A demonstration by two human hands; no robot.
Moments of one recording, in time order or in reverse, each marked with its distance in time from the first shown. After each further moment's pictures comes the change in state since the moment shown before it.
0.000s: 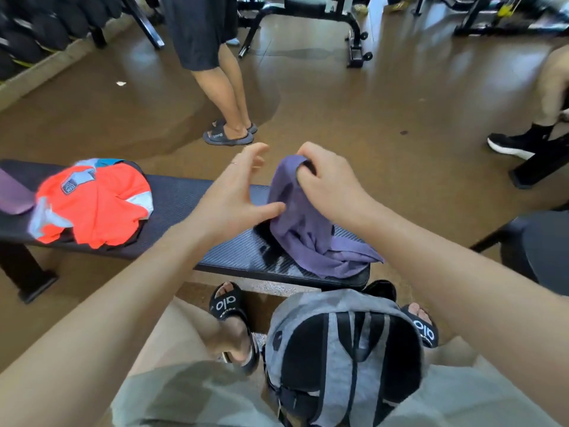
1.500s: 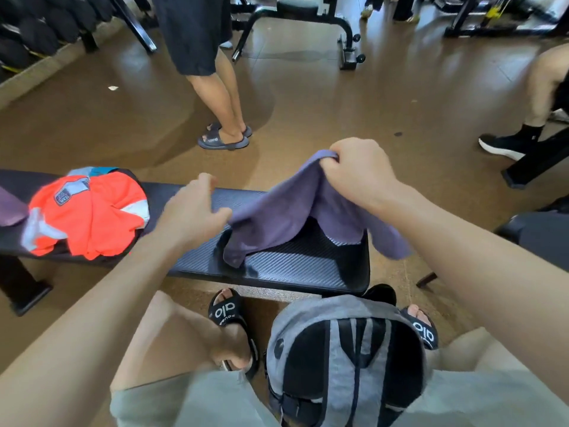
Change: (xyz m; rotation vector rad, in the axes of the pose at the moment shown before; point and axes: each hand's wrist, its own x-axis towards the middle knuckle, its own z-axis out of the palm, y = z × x) left_hand -0.002 -0.057 -0.023 0.361 -0.037 -0.379; right_hand 0.028 0.020 -0.035 -0.520 0.077 0.100
